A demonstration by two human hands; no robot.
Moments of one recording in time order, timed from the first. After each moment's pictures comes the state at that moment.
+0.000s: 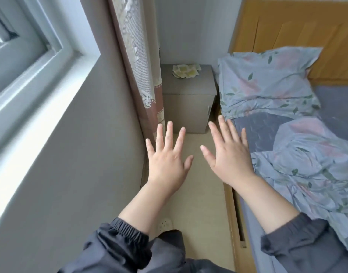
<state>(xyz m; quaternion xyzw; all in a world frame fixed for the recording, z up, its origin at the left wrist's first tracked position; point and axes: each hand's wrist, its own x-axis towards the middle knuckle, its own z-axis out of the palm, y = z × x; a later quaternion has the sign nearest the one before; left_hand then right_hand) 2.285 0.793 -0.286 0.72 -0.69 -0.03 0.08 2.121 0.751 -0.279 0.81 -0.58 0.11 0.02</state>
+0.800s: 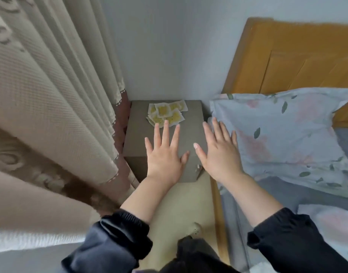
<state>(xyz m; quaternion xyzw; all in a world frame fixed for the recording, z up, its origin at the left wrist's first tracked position) 2.273 0.185 -0.304 0.72 -0.69 -0.06 0.05 2.122 0.157 -0.292 0.78 -0.62 0.07 -0.03</state>
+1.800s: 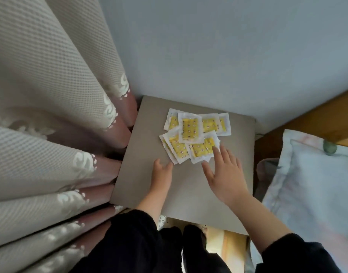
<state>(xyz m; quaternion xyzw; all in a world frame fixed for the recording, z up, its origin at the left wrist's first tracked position) 2.395 -0.130 -0.563 0.78 -0.11 -0.52 0.33 2.235 -0.175 -0.504 0.79 -0.57 -0.09 -0.19</state>
